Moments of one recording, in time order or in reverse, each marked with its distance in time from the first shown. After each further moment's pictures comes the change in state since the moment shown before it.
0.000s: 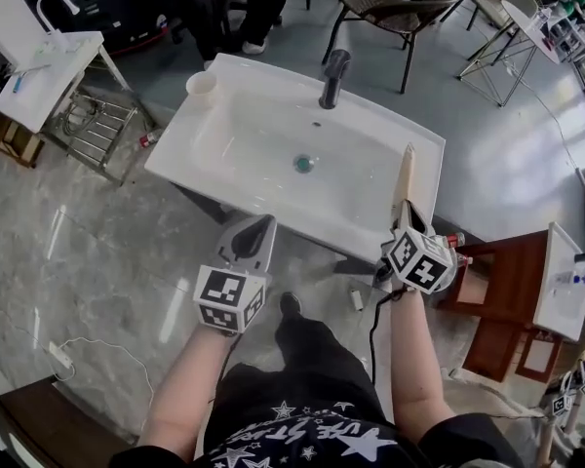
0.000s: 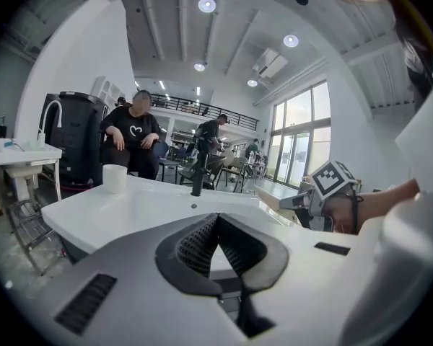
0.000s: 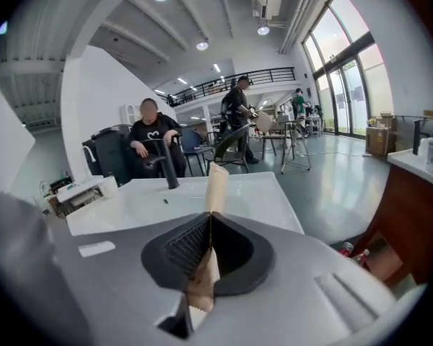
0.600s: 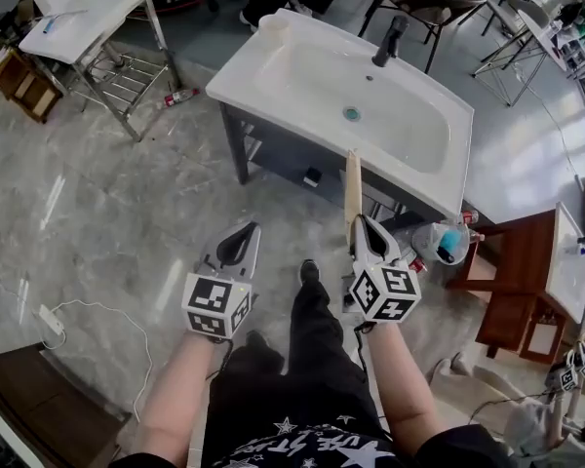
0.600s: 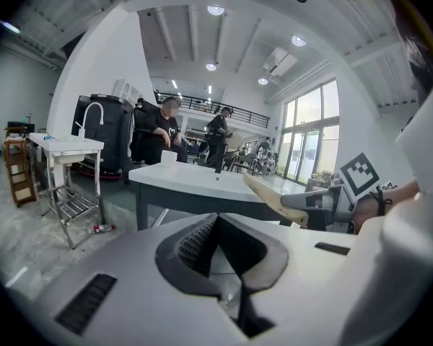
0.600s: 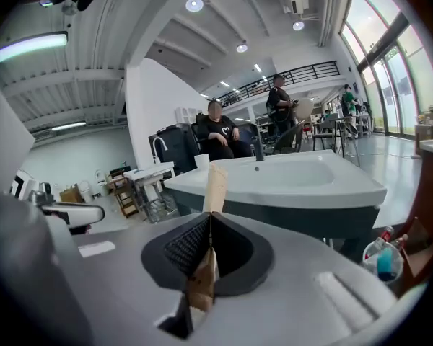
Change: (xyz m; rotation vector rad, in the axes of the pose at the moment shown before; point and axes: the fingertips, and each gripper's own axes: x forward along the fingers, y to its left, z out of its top) left arm -0.216 0.050 -0.113 -0.038 0.024 0.093; right arm -0.166 0.215 -0.160 -0.136 -0.015 0.354
